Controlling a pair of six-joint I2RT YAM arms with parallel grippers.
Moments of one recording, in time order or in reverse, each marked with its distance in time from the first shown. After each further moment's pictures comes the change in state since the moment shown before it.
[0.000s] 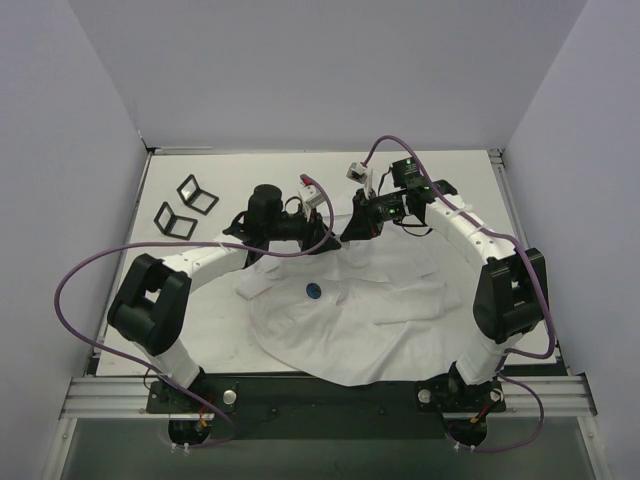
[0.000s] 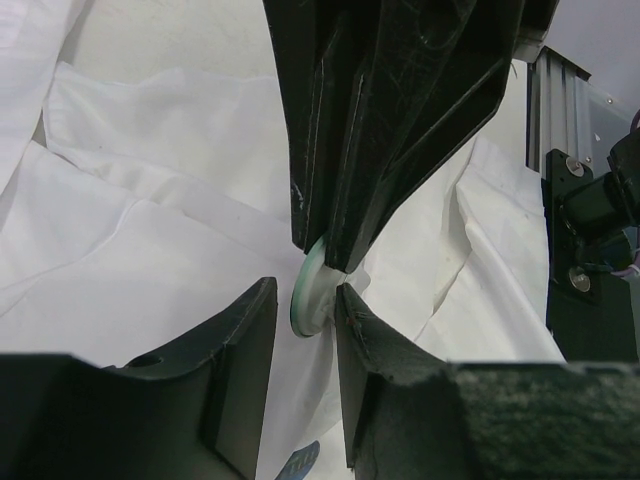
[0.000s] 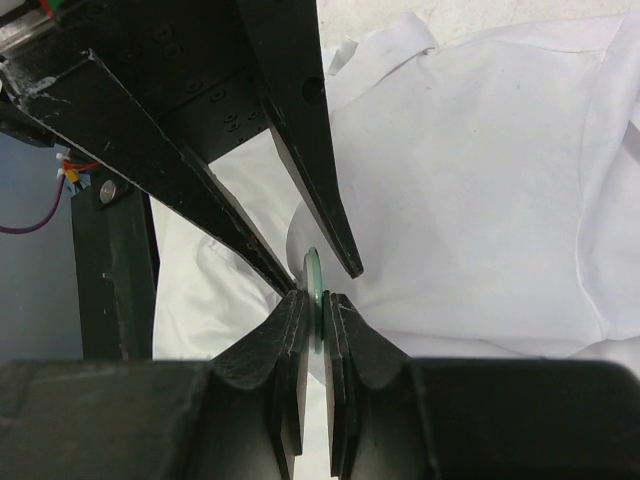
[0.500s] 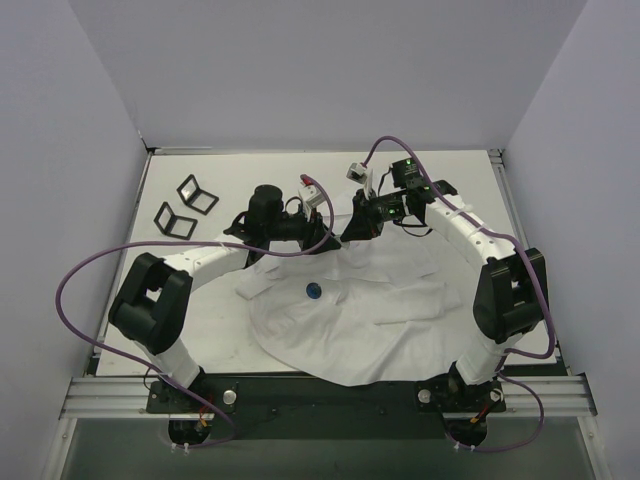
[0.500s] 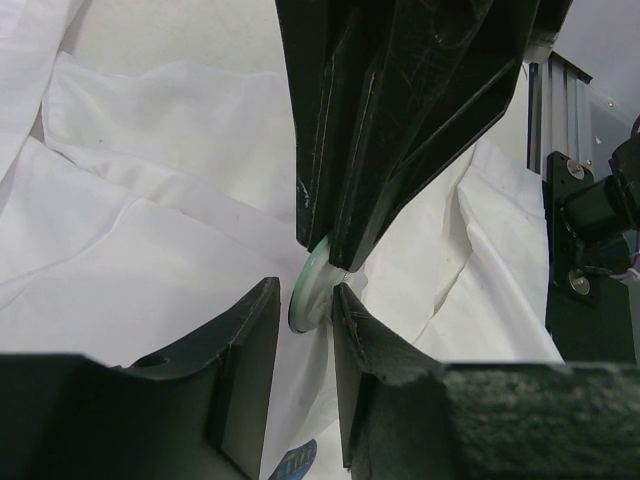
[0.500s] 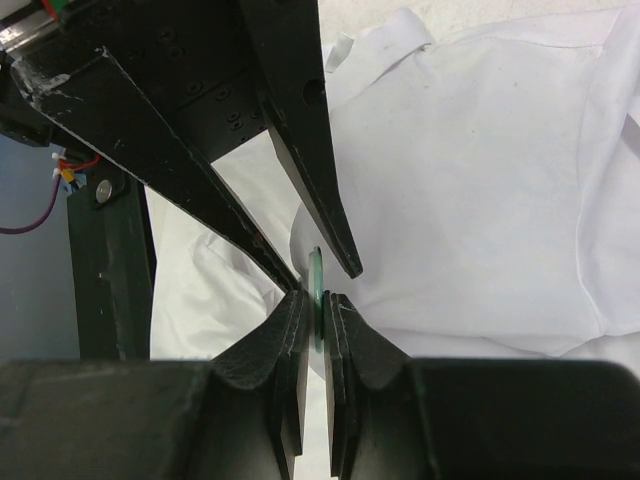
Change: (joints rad) left arm 0.000 0.010 0.000 0.005 -0.008 -0.013; right arm 0.000 0.000 -0.002 0.000 0.008 -0.001
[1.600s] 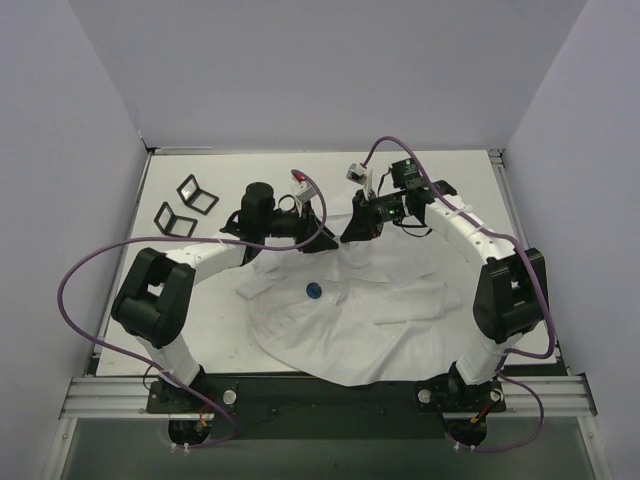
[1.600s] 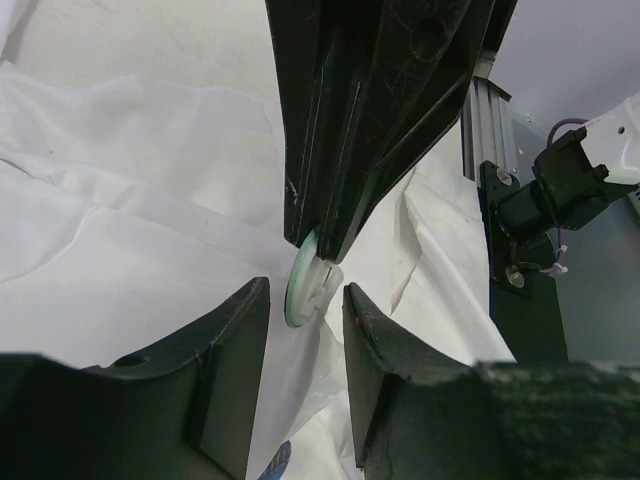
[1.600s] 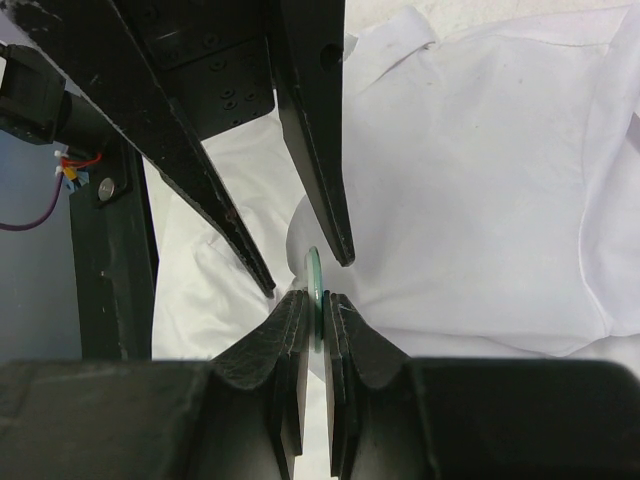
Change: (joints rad) left arm 0.054 0.036 -0.013 0.130 0.169 -0.132; right arm 0.002 0.000 -0.003 -0.001 -0.003 -0.003
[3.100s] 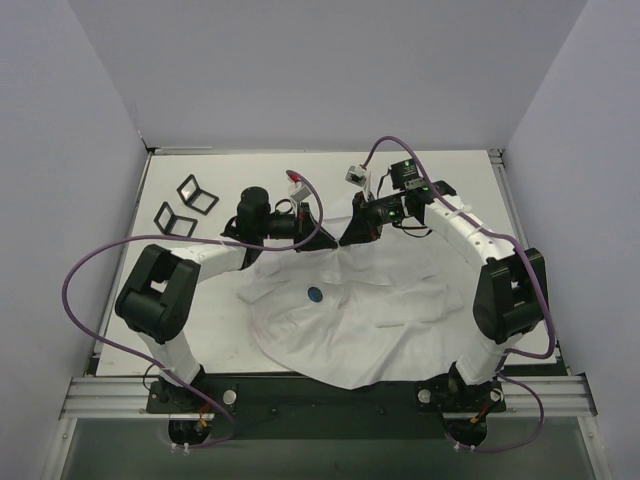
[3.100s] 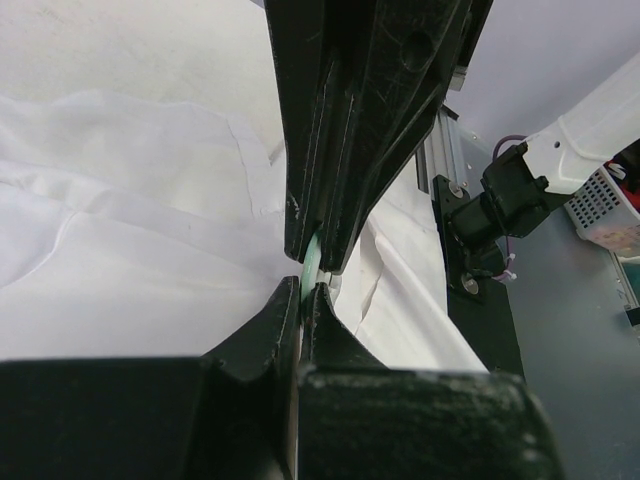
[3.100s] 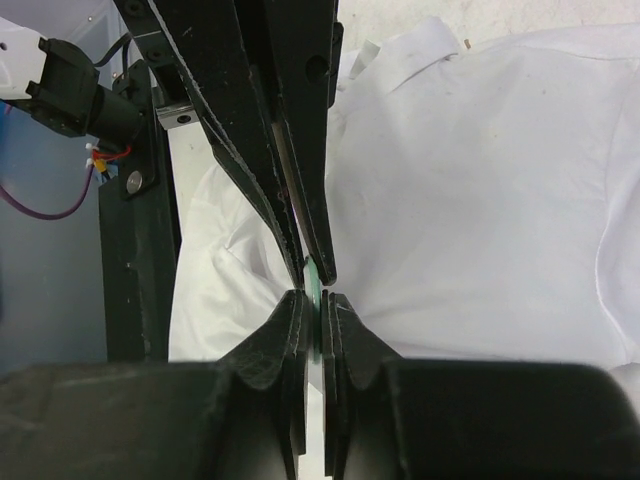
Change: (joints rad) left arm 0.011 0.032 -0.054 0.225 0.085 -0.184; right arm -0.002 0.000 -0.002 -0.023 -0.048 -0.005
